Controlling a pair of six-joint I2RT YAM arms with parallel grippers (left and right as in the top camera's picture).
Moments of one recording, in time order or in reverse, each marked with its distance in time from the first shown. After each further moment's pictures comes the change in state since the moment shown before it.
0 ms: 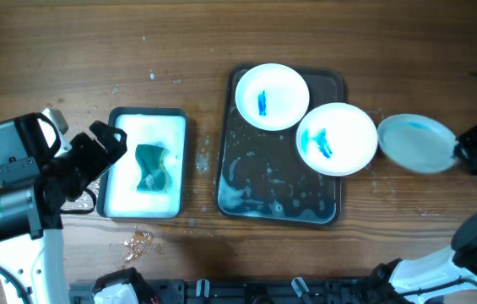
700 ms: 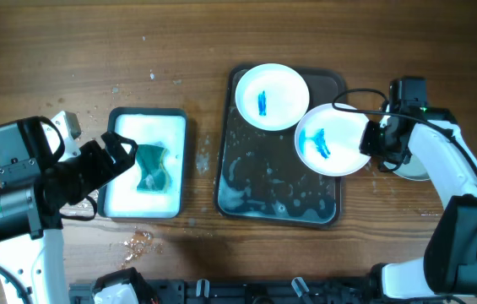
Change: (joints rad) left arm 0.000 0.000 0.000 -0.071 0.067 0.157; right arm 0.588 -0.138 -0.293 0.257 0.090 -0.100
